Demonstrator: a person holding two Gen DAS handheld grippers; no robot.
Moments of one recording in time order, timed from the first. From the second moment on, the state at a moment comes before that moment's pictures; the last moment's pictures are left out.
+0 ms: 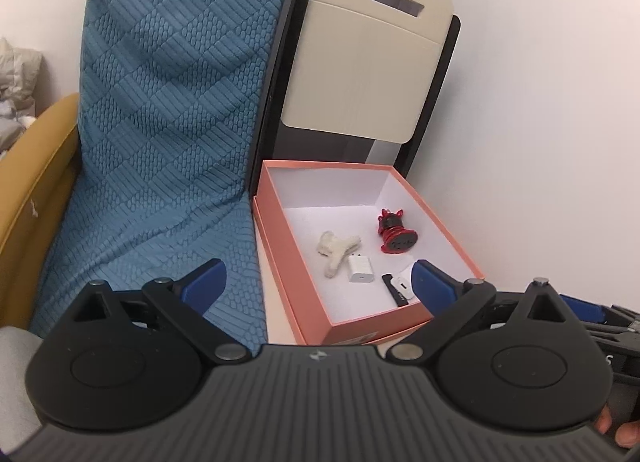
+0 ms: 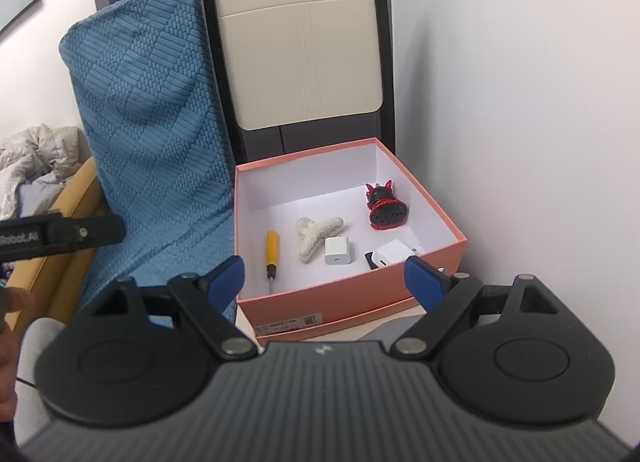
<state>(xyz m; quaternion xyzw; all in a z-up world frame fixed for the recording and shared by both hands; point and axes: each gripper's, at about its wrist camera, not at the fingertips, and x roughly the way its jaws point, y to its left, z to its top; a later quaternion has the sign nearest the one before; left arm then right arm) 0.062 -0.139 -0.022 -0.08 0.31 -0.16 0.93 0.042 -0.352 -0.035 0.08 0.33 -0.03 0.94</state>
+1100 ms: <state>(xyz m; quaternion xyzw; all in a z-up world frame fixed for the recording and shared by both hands) 0.061 -0.140 -0.023 -0.07 0.30 -0.17 0.93 0.045 -0.351 -0.039 0.08 0.34 -0.03 0.94</state>
